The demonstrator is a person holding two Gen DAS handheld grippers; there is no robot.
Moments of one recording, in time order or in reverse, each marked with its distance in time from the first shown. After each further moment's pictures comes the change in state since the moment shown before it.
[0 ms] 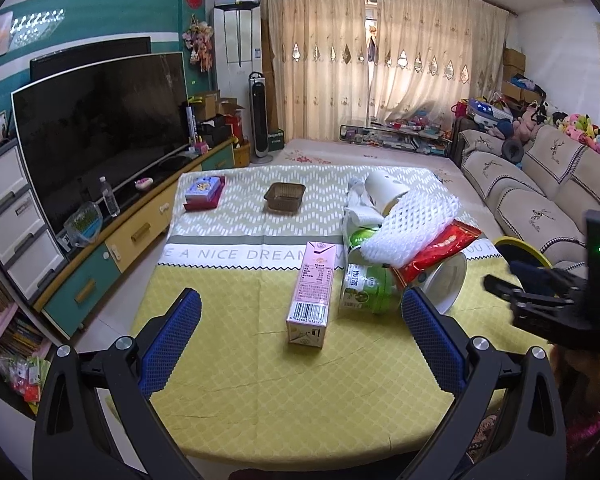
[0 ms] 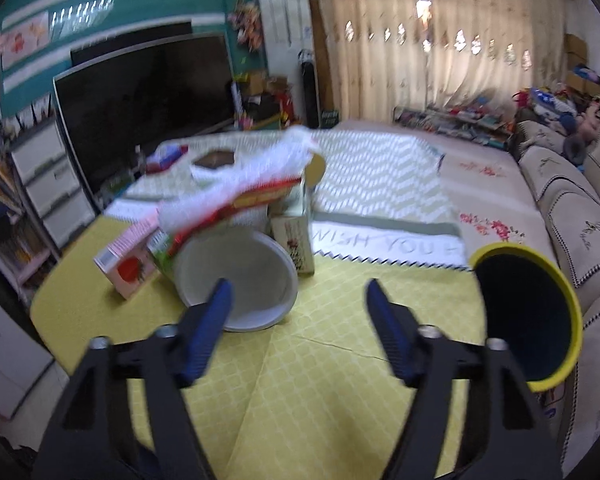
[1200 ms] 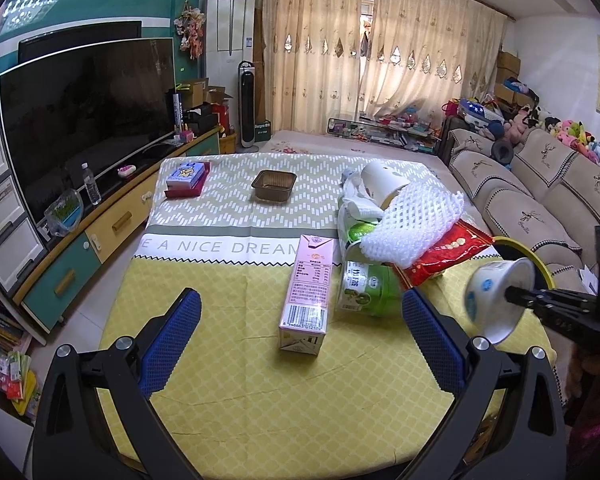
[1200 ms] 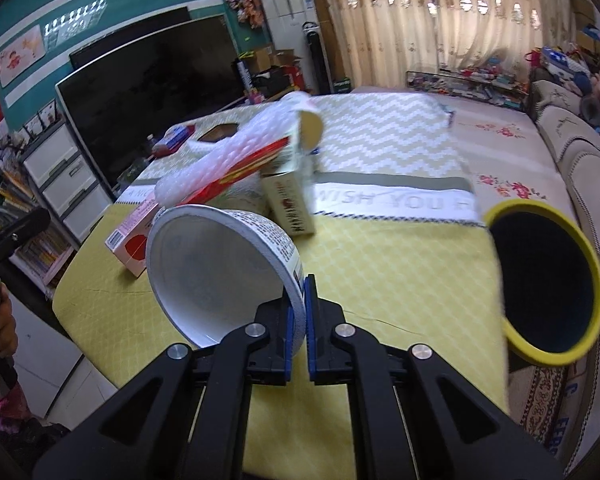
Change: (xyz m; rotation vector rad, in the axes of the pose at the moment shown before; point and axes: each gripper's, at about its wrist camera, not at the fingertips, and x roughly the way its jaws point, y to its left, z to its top) left arm 0.036 0.008 -0.003 -0.030 0.025 -0.068; right arm -0.016 -0.034 -0.014 0.083 0.085 0.075
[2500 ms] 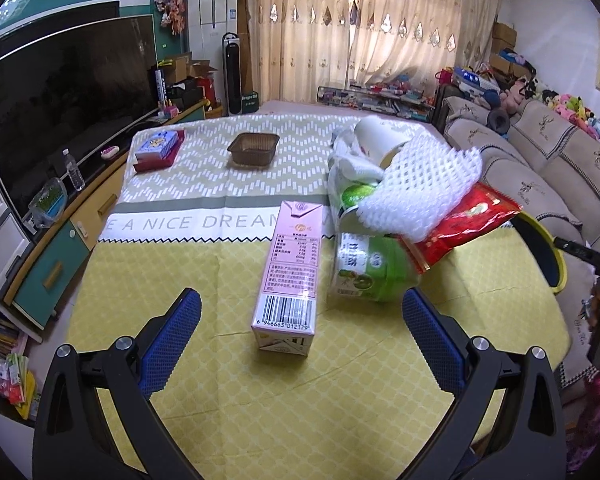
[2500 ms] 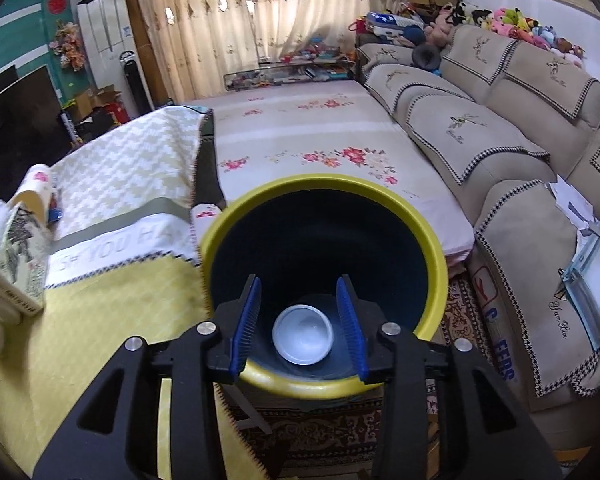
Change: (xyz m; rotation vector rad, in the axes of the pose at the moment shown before) left arm 0.072 -0.010 -0.008 0.044 0.128 -0.019; right arm -0.007 -0.170 0.000 0.338 -0.039 -0.504
